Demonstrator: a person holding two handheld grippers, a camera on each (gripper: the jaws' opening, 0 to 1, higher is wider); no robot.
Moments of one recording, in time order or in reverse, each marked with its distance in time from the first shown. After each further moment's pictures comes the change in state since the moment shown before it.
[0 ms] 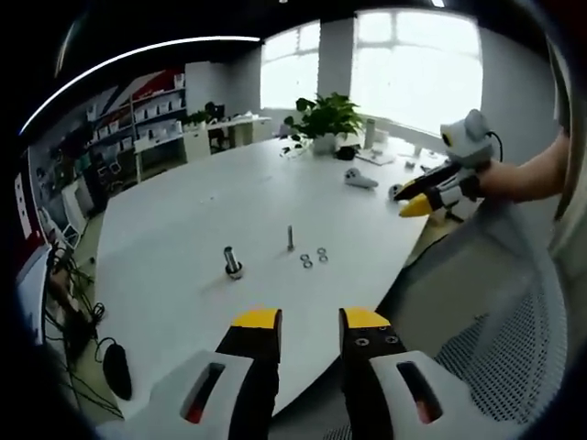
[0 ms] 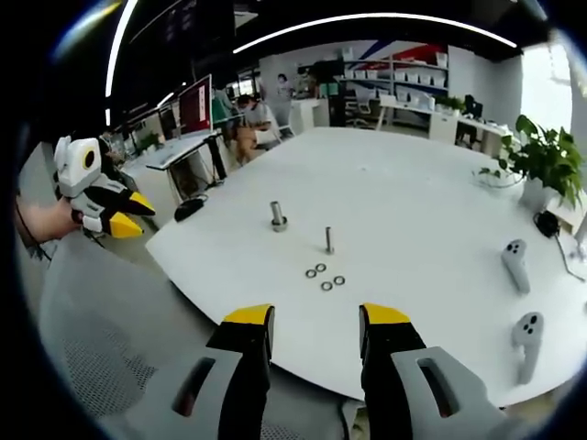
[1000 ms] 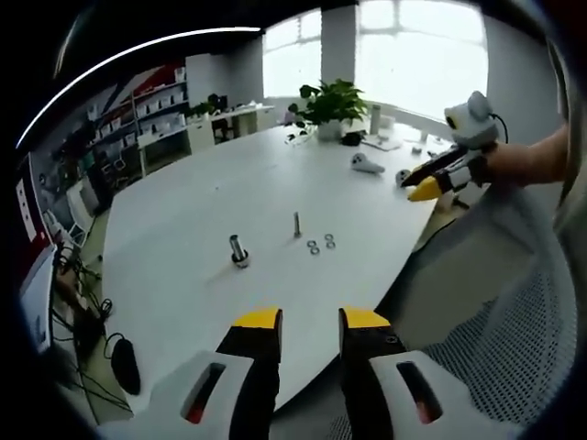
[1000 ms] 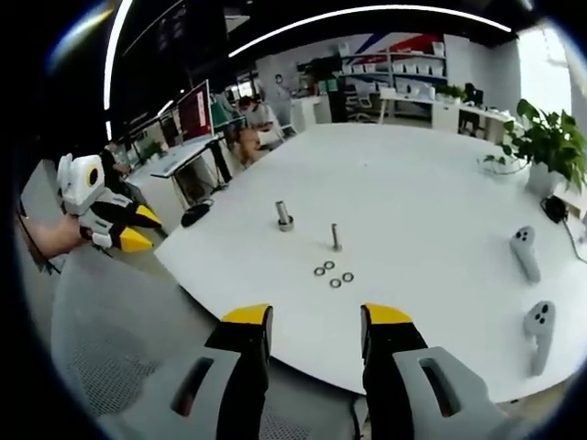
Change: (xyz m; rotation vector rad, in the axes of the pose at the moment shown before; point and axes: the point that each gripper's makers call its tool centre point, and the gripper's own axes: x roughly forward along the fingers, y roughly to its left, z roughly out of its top) left arm 0.002 0.002 -0.009 0.034 0.064 0.032; right arm 0.000 0.003 0.001 0.065 0.016 0.050
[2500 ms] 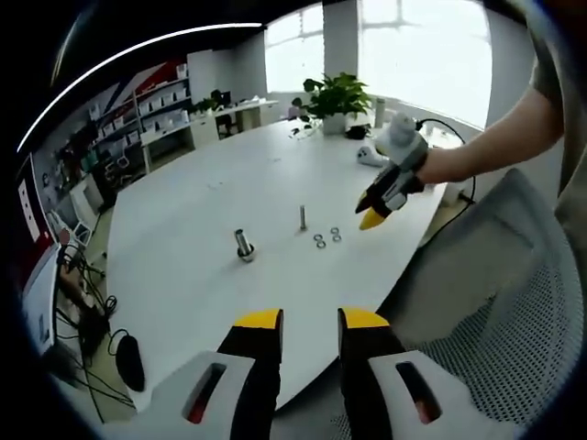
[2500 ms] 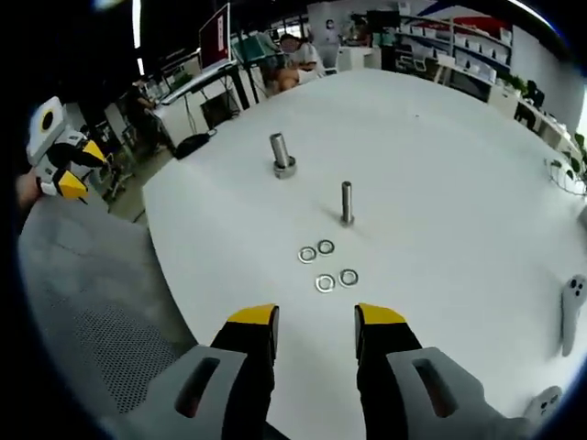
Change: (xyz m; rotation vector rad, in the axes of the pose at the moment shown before) left arm 0.001 0.006 -0.005 -0.009 0.020 0.023; right arm 0.130 -0.028 -0.032 -0.224 0.282 0.137
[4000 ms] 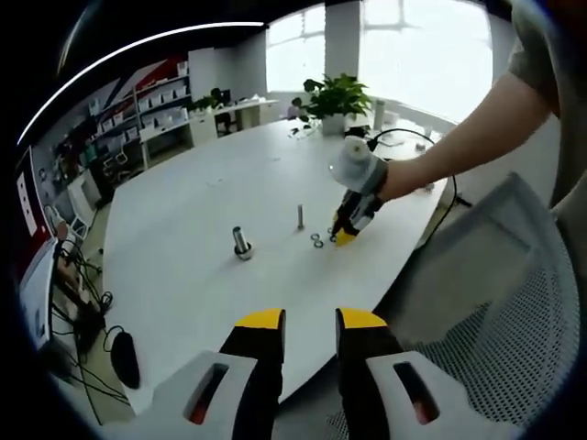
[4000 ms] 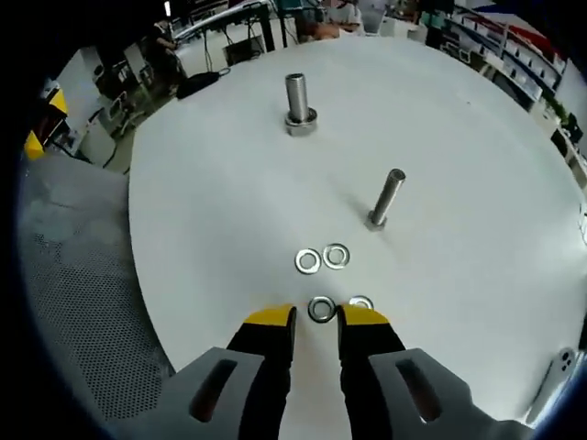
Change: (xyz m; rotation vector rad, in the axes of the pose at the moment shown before) left arm 0.000 -0.001 -0.003 -0.013 0.007 -0.018; right arm 0.058 -0.002 -0.004 -0.249 0.258 0.038
